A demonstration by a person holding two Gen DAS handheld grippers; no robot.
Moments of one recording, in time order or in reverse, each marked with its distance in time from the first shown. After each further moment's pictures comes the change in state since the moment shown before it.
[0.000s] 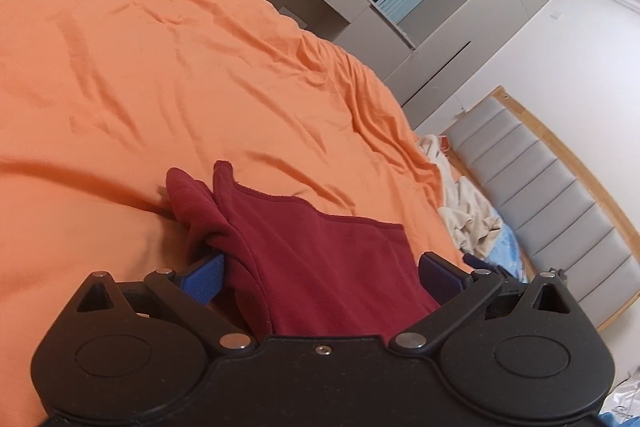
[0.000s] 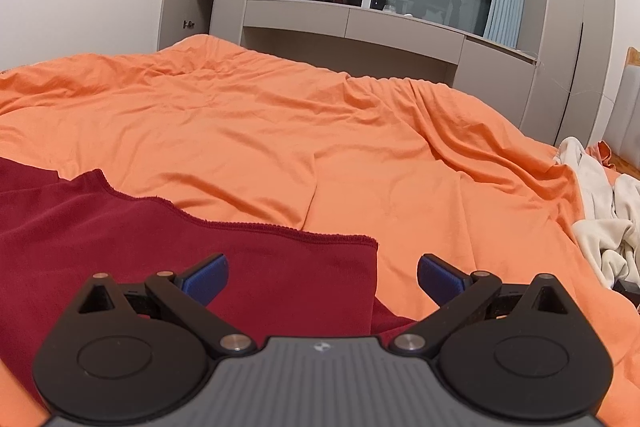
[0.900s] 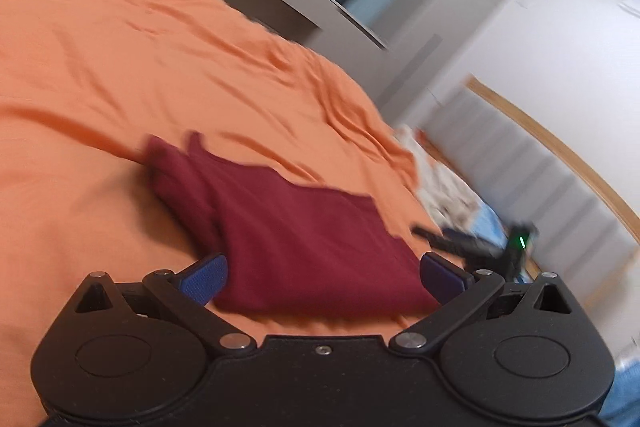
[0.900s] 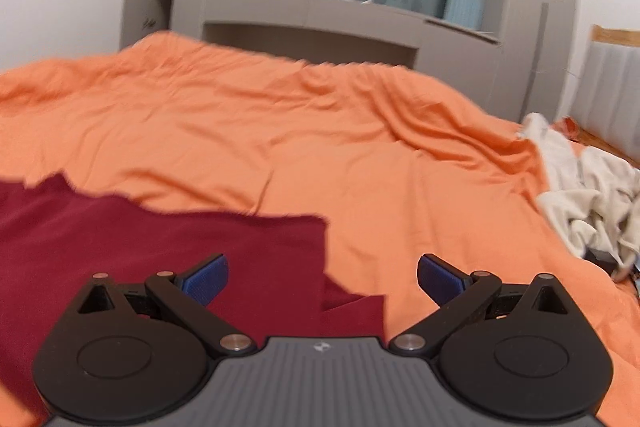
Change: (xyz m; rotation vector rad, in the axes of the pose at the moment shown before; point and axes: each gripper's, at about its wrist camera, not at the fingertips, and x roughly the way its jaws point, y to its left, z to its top) left arm -0.034 -0.034 -0.068 0.093 -0.019 -0.078; right arm -0.010 -0.031 -0.010 0.095 0.012 -0.105
